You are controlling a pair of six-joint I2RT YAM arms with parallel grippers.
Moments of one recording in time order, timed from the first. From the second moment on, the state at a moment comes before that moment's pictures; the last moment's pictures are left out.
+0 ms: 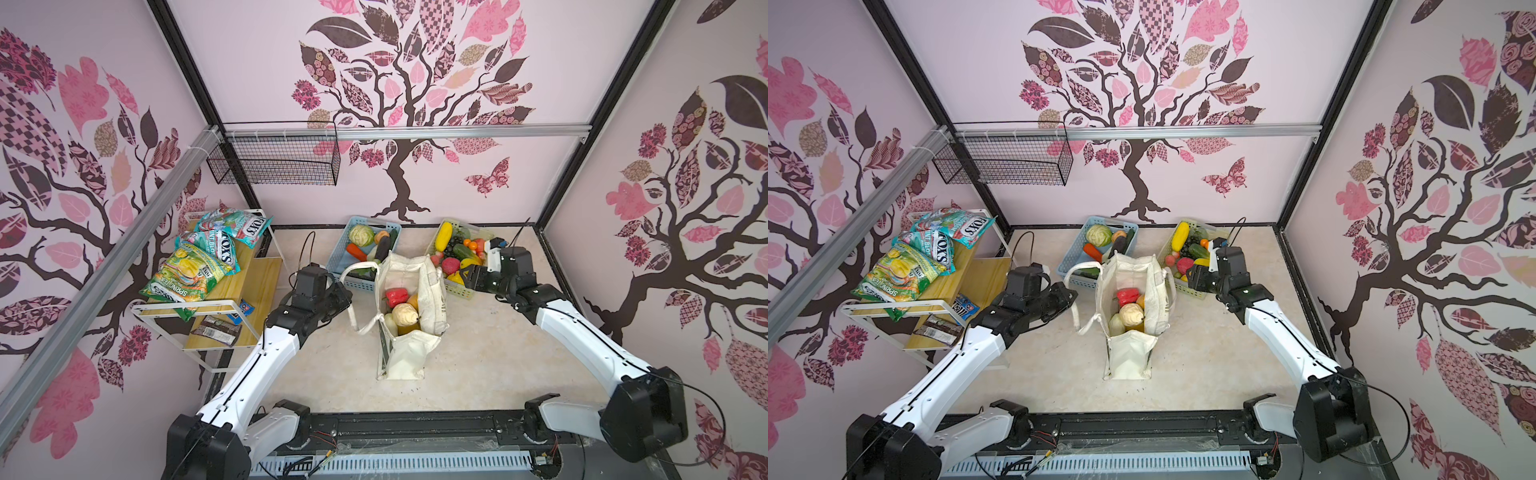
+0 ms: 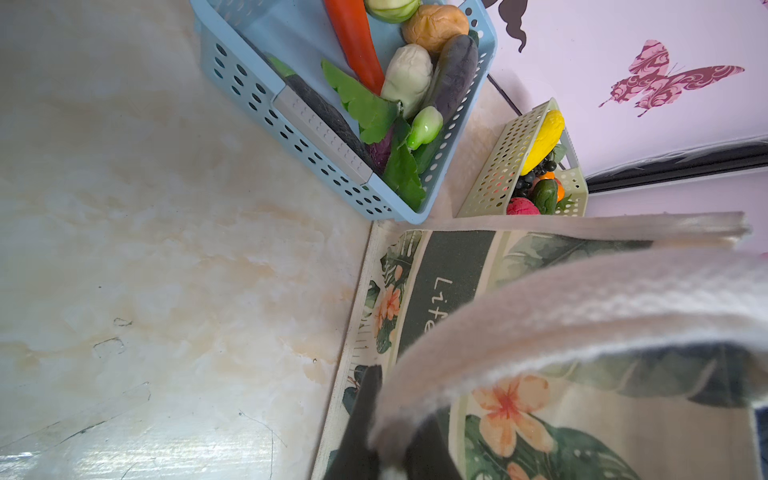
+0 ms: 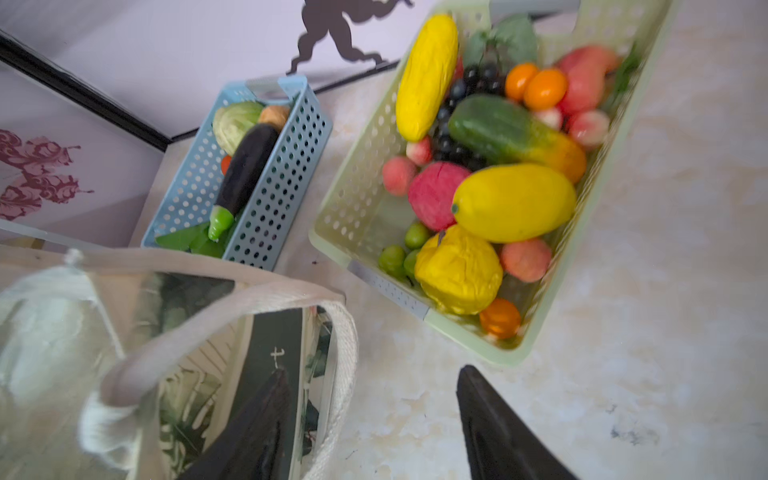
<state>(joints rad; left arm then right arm) -0.29 1.09 0.85 -0.47 0.16 -0.81 0.28 1.28 0.91 -0.26 -0.19 0.45</state>
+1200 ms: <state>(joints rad) -0.23 1.06 0.92 -0.53 0.20 -0.77 0.29 1.56 0.79 0.07 -0.50 0.67</state>
